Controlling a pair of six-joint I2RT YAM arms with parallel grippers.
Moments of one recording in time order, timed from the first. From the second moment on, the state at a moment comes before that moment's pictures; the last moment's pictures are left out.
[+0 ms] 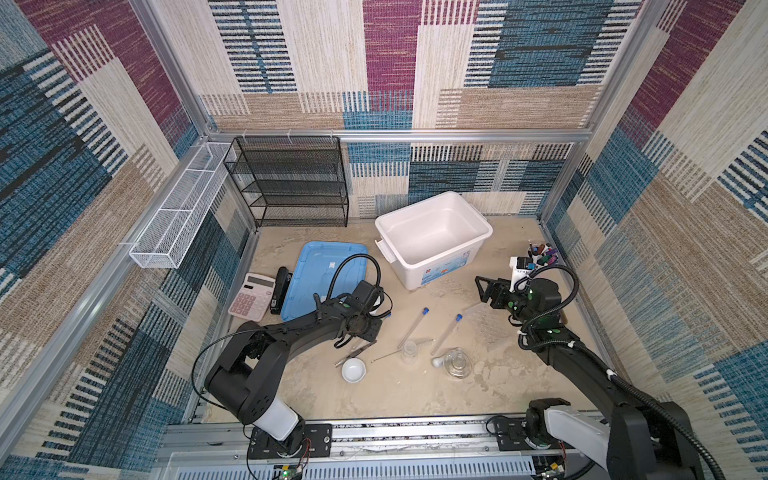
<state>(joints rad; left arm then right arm) -0.61 1.58 0.88 -0.45 -0.03 -0.13 0.08 1.08 0.46 0.27 -0.29 0.37</state>
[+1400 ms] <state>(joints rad) -0.62 1.72 0.98 -0.46 -0.05 -0.13 0.09 1.15 0.54 0.21 -0.36 0.39</state>
